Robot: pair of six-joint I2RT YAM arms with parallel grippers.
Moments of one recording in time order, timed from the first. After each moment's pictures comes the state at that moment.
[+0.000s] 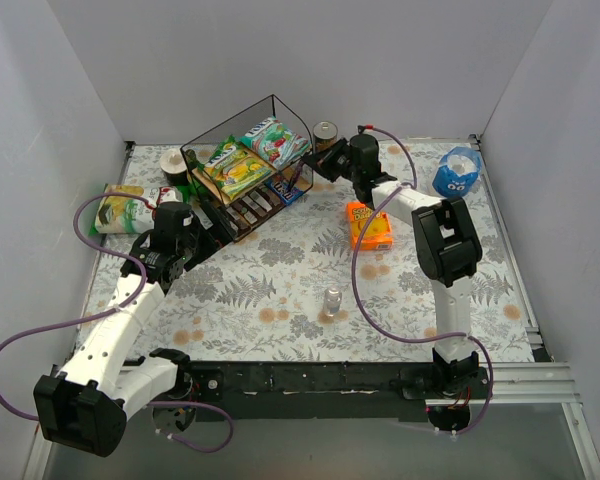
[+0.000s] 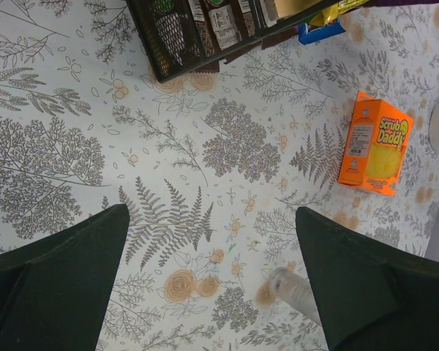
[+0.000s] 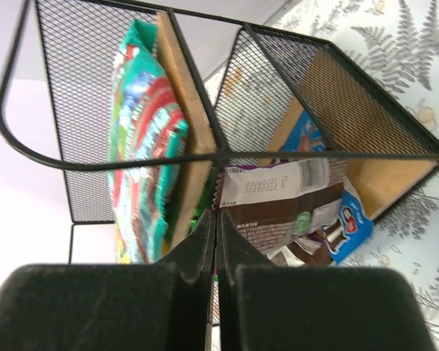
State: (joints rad) left arm -0.26 0.99 0.87 -0.55 -0.04 -0.78; right arm 0.43 2.15 1.56 0.34 -0.28 1.22
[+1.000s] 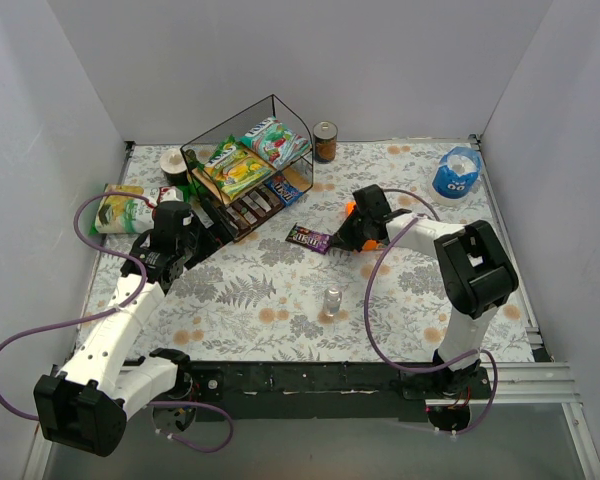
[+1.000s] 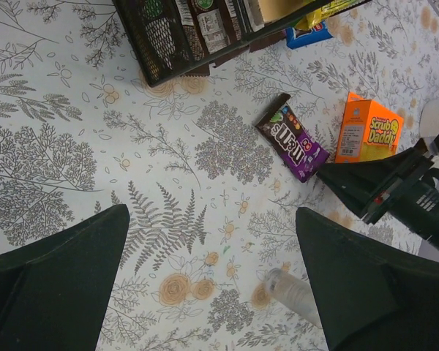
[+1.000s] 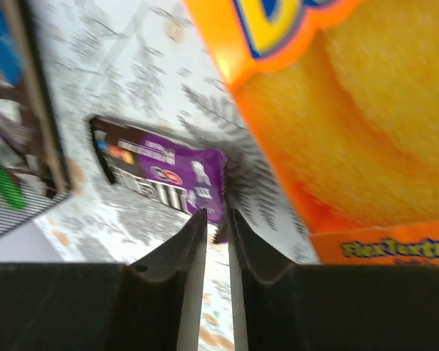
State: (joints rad) left arm -0.26 0.99 0.86 -0.54 -0.03 -0.78; right arm 0.48 1.81 1.08 -0.16 -0.16 1.12
